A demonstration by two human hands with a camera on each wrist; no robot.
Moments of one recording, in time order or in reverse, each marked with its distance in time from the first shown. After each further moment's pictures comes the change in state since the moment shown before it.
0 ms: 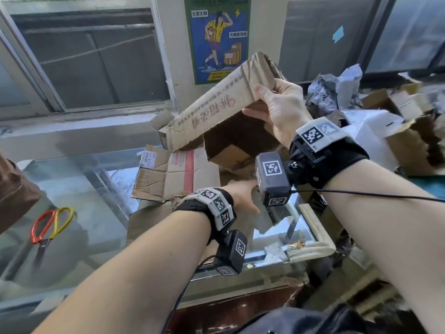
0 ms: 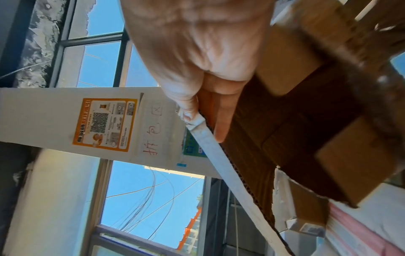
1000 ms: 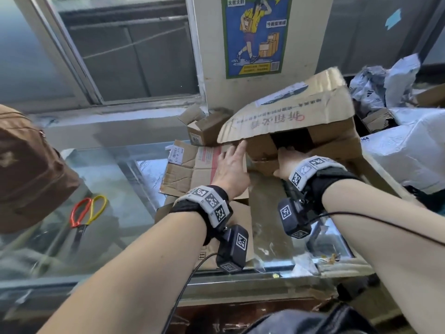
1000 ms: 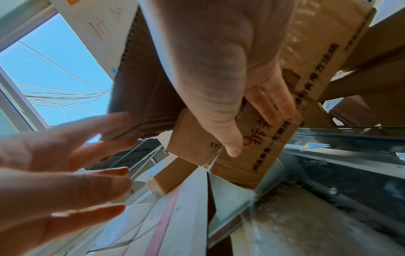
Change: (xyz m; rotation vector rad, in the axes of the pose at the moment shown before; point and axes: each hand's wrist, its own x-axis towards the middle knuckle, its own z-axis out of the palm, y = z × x) left_hand -0.003 -0.057 -0.028 -0.274 0.580 -0.198; right_hand 0.010 0.119 -0.014 -1.758 -0.381 0.136
